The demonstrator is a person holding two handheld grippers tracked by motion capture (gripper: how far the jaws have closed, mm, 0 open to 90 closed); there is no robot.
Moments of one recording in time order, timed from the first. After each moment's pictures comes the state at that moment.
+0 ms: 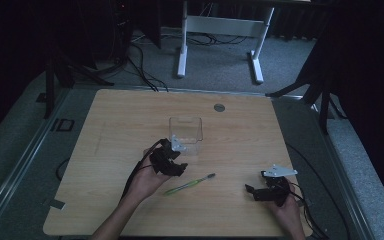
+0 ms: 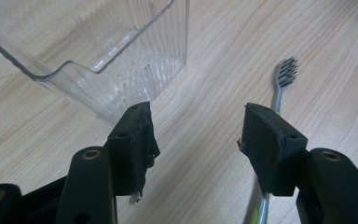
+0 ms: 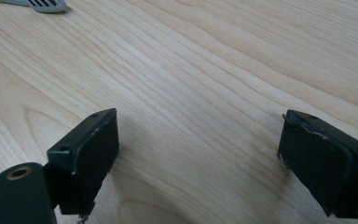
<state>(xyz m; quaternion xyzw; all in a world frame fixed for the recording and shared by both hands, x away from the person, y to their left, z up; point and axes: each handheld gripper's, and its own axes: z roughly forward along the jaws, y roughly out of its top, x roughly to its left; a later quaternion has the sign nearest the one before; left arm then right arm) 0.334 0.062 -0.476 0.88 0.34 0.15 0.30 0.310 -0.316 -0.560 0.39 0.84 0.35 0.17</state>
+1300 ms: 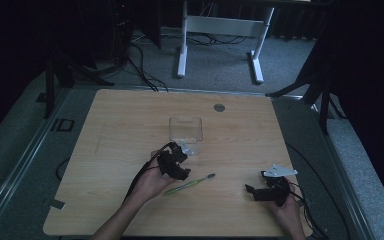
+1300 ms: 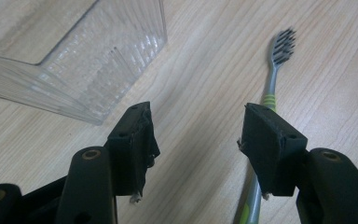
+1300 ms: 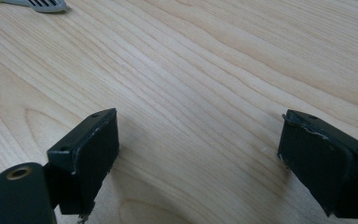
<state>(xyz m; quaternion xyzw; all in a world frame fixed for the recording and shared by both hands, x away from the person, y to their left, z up) 0.336 0.042 -0.489 0.91 0.32 0.13 0.25 0.310 -0.316 -0.560 0.39 0.84 0.35 0.17</state>
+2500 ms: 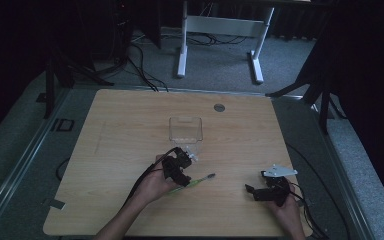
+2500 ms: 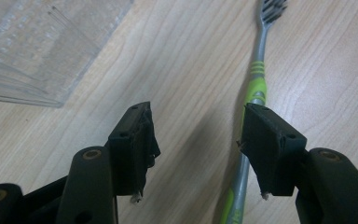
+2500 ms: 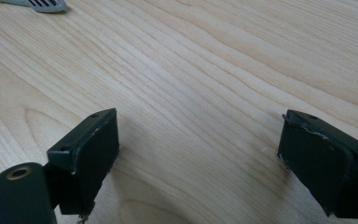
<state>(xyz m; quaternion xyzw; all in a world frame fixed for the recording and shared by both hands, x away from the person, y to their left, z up) 0.336 0.029 -0.503 0.93 0.30 0.09 0.18 0.310 -0.316 -0.560 0.39 0.84 0.35 0.17</state>
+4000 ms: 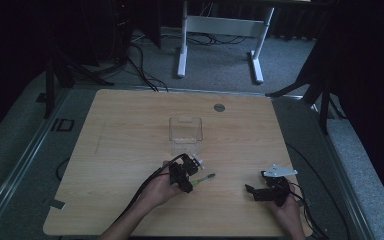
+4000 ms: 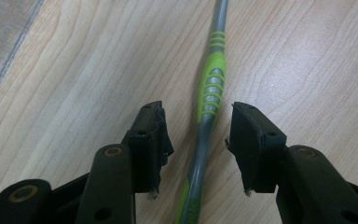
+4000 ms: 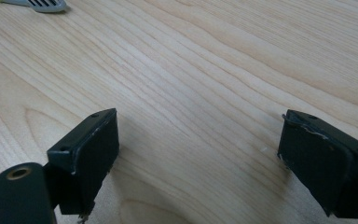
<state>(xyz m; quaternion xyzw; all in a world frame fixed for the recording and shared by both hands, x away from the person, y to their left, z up) 0.327 0.008 -0.512 0.95 0.29 0.05 0.13 0.310 -0.316 -0.560 0.39 0.84 0.35 0.17</state>
